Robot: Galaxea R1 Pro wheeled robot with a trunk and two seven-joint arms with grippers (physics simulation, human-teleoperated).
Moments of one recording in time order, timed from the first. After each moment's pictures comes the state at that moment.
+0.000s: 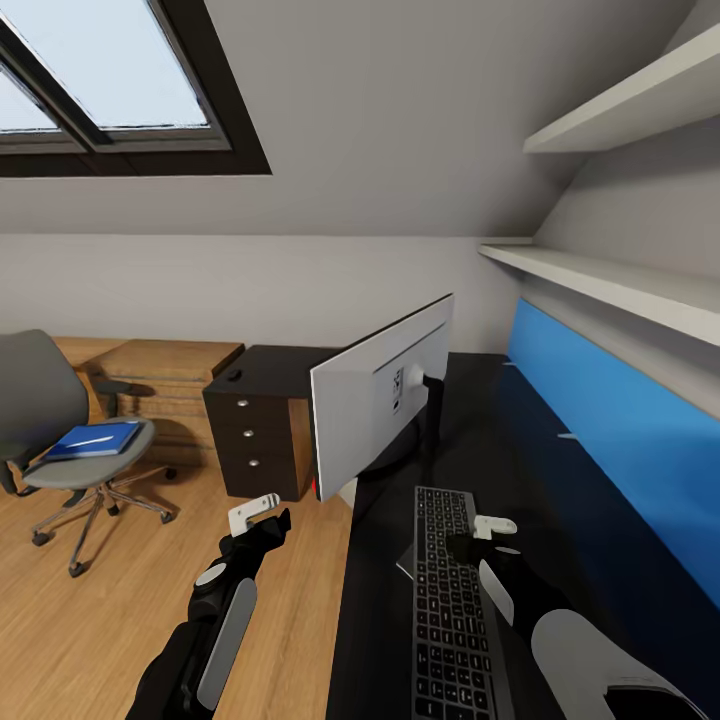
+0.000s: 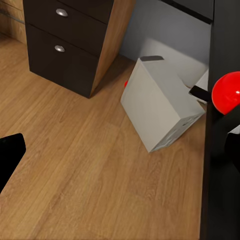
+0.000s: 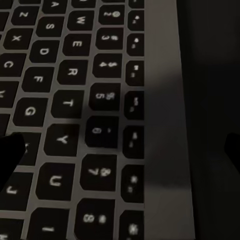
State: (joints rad) left arm -0.31 -0.14 -0.06 -1.32 0.31 0.37 0.34; right arm -0.72 0.01 -0.02 -0.38 -0.09 0.19 -0.08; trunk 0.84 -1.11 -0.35
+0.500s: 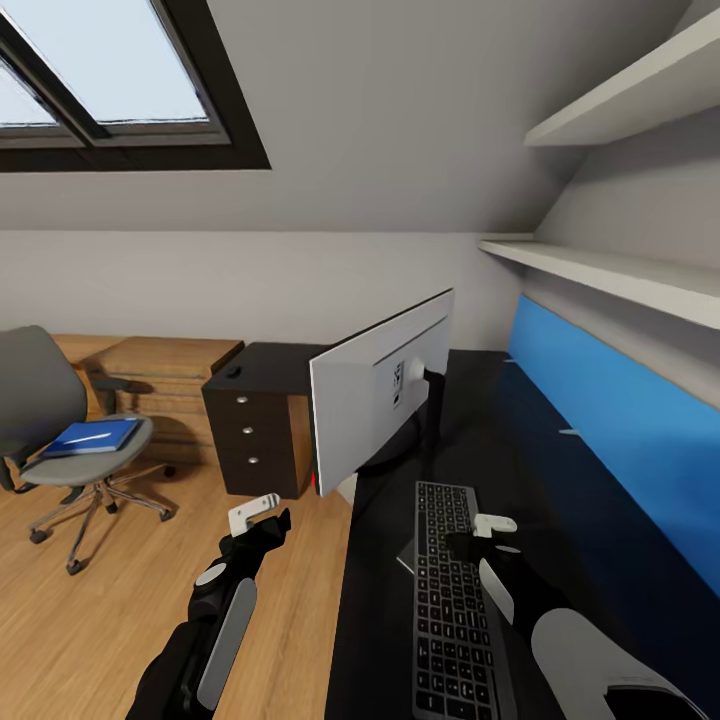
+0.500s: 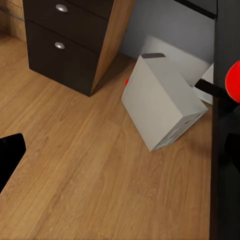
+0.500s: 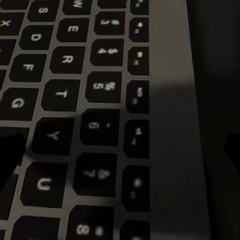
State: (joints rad) left arm -0.31 -0.14 -0.06 -1.32 0.31 0.37 0.34; right arm -0.72 0.01 -0.02 -0.38 -0.09 0.19 -0.08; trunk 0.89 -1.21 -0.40
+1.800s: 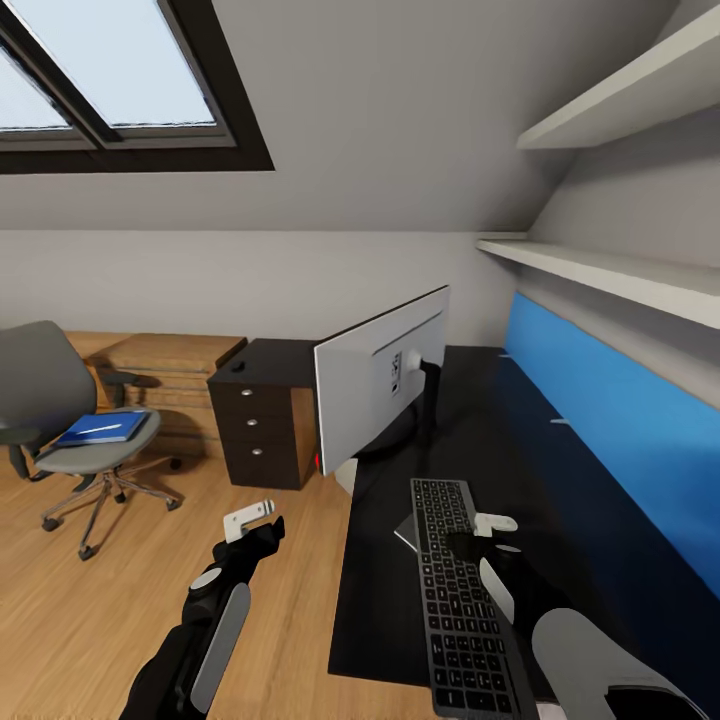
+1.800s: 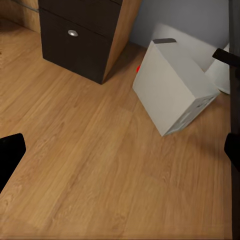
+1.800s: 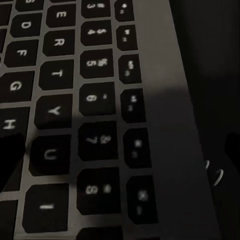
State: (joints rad) left arm -0.31 -0.11 -0.06 -1.28 0.31 0.37 0.33; right arm -0.72 0.01 -0.02 -0.39 -0.09 0.19 -0.08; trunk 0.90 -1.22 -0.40
